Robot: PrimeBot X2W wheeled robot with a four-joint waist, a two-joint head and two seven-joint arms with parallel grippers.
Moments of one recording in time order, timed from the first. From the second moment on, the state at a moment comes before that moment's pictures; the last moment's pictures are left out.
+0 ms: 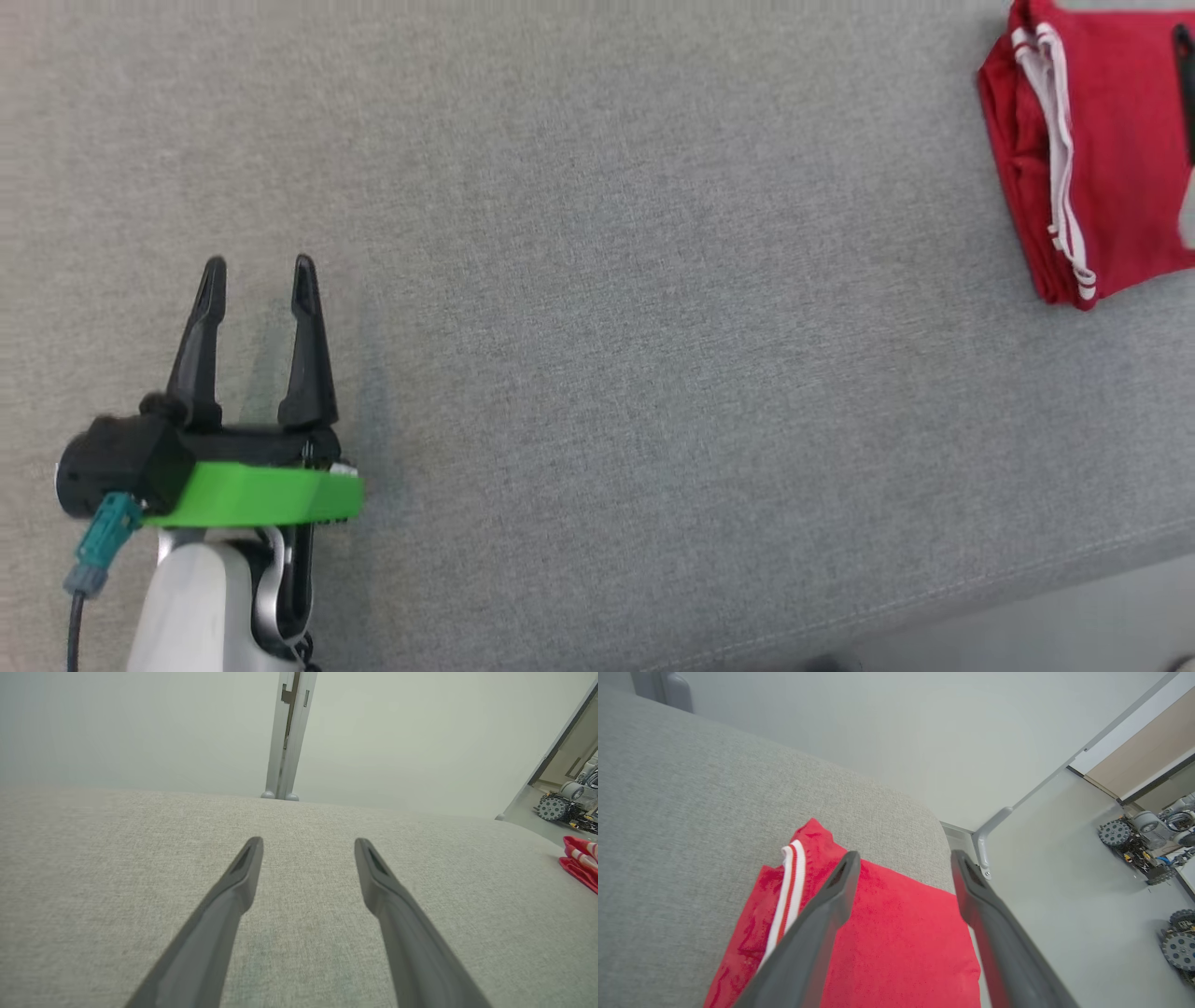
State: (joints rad) left arm -0.24 0.07 -0.03 0.06 -0.27 -0.13 -0.26; right arm -0.86 -0.65 0.33 0.69 0.29 0.13 -0.11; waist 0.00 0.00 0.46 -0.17
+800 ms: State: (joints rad) left arm 0.04 0.05 0.02 0.10 -0.30 -0.09 -0.26; right arm -0.23 -0.26 0.14 0.32 0.34 0.13 -0.18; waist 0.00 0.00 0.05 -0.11
